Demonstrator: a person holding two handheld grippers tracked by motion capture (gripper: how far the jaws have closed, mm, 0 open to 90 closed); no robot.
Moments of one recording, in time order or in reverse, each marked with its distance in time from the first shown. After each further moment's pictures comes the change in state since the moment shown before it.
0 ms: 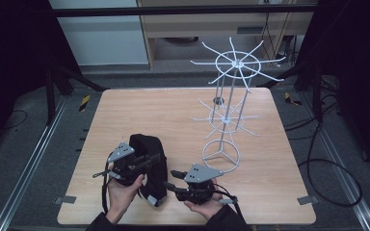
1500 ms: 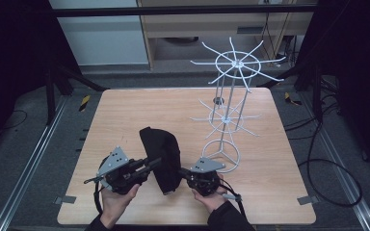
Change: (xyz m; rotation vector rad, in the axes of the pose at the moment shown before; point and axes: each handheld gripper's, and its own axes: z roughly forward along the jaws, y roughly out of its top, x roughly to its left) left arm -0.022 0.005 -0.027 -0.088 -0.110 0.150; right arm -0.031 -0.019 0.007 0.126 -0.158 0.081
